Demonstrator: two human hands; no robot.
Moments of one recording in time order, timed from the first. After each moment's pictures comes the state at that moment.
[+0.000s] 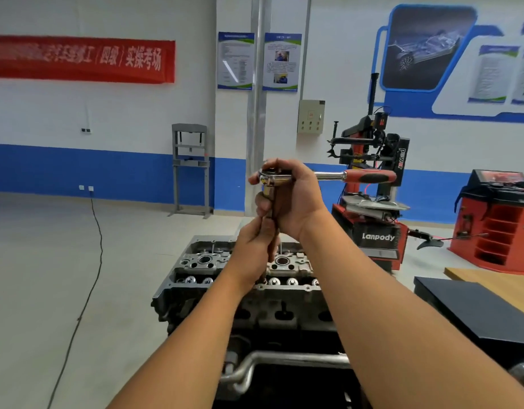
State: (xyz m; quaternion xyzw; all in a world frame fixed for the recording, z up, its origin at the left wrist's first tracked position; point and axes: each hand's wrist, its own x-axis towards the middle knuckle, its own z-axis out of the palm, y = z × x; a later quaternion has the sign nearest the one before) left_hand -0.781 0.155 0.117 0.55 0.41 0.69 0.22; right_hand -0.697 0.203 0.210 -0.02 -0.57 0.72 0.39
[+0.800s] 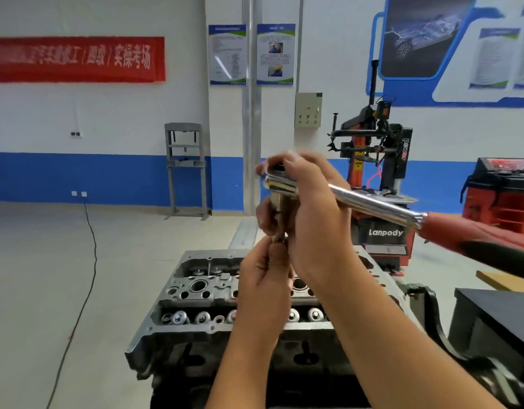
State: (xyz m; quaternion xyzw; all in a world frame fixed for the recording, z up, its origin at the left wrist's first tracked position) left_hand -0.781 0.174 0.092 0.51 0.35 0.76 0.22; right_hand -0.716 0.197 0.187 0.05 -0.60 0.55 0.57
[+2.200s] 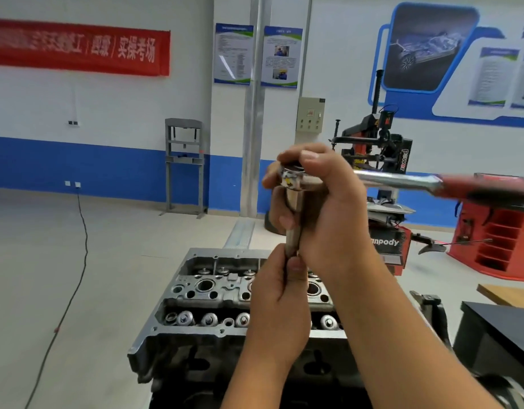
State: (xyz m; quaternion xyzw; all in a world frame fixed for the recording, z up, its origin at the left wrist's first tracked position) left_hand -0.780 0.162 0.085 0.53 0.41 0.72 0.17; right_hand -0.727 0.201 0.197 0.11 -0.60 0.63 0.49
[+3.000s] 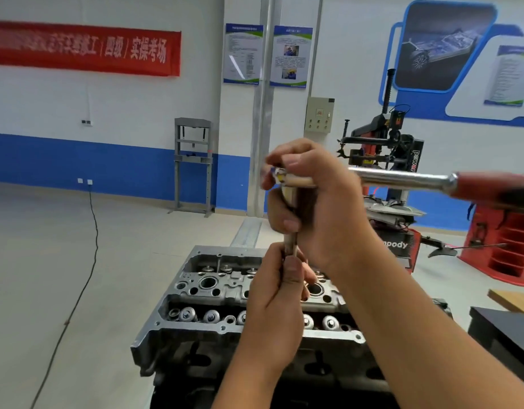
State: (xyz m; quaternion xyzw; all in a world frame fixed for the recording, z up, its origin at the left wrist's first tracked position) left_hand -0.783 0.159 0.078 0.52 0.41 0.73 0.19; right_hand -0.728 0.195 0.207 0.06 -0.65 0.62 0.44
